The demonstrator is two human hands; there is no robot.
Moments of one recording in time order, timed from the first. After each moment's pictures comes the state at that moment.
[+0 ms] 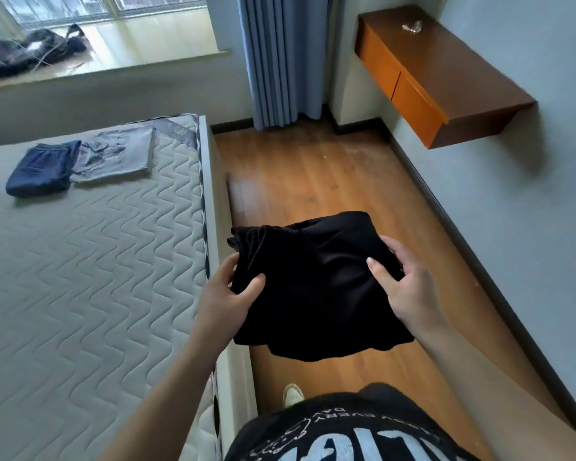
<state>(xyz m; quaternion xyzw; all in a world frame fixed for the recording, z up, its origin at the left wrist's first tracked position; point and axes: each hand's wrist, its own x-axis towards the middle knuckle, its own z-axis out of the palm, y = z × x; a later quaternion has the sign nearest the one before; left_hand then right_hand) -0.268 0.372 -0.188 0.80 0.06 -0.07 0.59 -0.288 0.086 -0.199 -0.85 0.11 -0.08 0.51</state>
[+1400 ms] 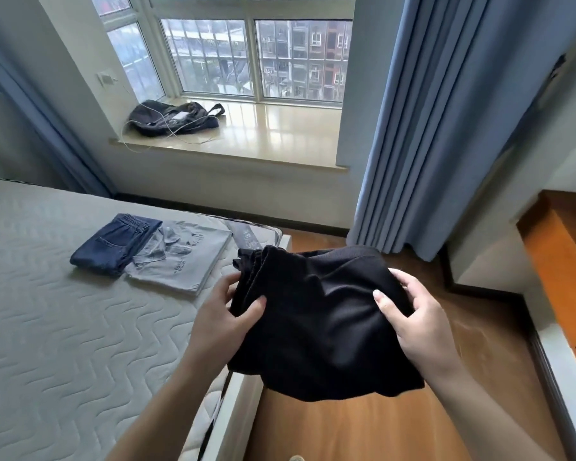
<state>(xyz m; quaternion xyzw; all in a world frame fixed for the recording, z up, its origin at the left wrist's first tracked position) 0.327 0.438 -0.136 0.79 0.21 0.12 0.57 0.425 0.162 -0.157 -0.83 -0.11 -0.01 0.55</state>
